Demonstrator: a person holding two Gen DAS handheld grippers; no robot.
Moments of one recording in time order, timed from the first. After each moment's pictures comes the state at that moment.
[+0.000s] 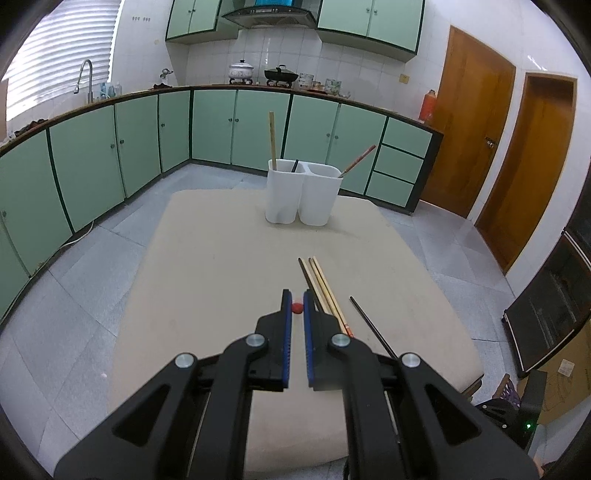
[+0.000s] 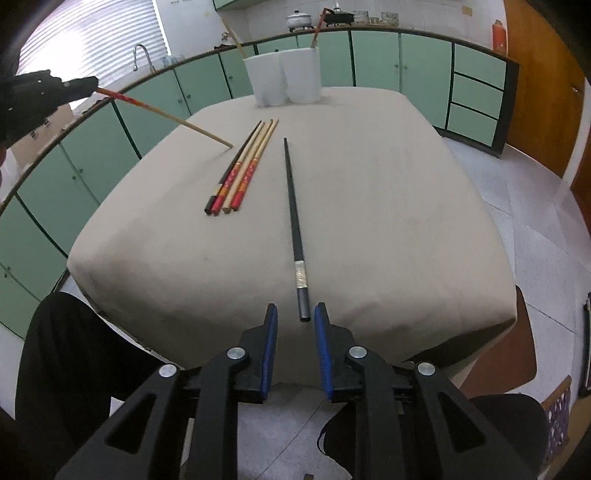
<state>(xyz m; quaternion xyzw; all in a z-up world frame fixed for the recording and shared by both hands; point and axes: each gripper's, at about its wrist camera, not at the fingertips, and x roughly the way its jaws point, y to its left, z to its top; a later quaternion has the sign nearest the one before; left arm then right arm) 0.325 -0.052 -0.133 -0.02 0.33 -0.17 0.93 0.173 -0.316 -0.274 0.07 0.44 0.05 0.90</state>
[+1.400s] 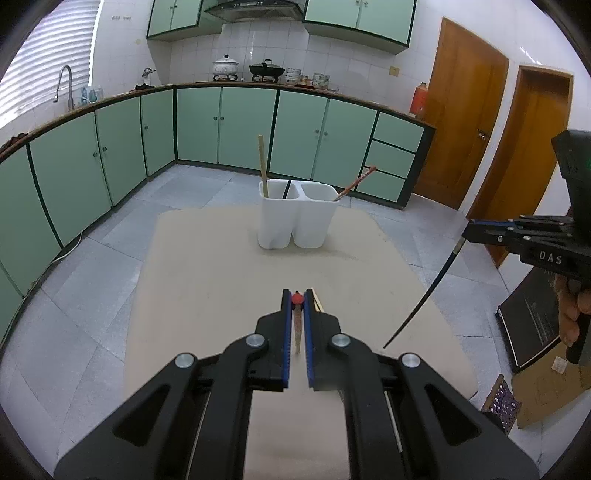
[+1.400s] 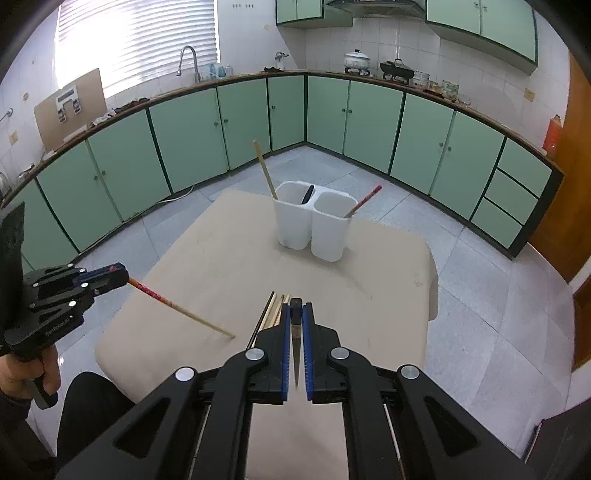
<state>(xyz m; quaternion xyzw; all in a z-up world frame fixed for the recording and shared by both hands) 0.391 -0.058 -0.092 0.00 0.35 -0.20 0.91 0.360 -0.317 -0.037 -0.04 0.40 0.11 0.91</state>
